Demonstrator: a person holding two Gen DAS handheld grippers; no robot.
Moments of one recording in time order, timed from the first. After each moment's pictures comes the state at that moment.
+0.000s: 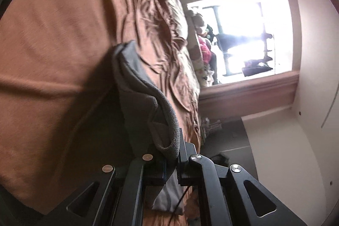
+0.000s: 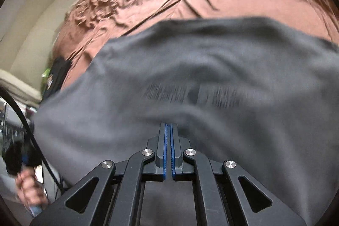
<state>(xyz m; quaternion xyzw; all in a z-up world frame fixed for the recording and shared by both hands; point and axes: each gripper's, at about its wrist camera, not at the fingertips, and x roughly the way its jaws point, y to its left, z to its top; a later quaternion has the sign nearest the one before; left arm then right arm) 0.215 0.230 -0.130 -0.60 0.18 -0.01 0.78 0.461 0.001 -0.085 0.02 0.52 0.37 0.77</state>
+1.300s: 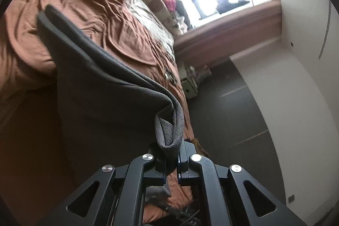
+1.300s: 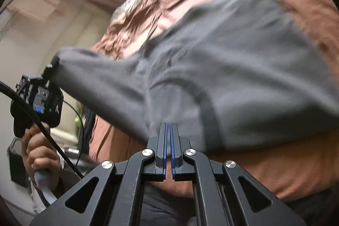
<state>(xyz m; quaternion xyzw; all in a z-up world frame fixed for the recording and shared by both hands) 0.358 0.098 -0.040 -0.47 0.29 -0.15 0.82 0.371 -0.180 -0.084 0.26 0.45 0.32 0.79</state>
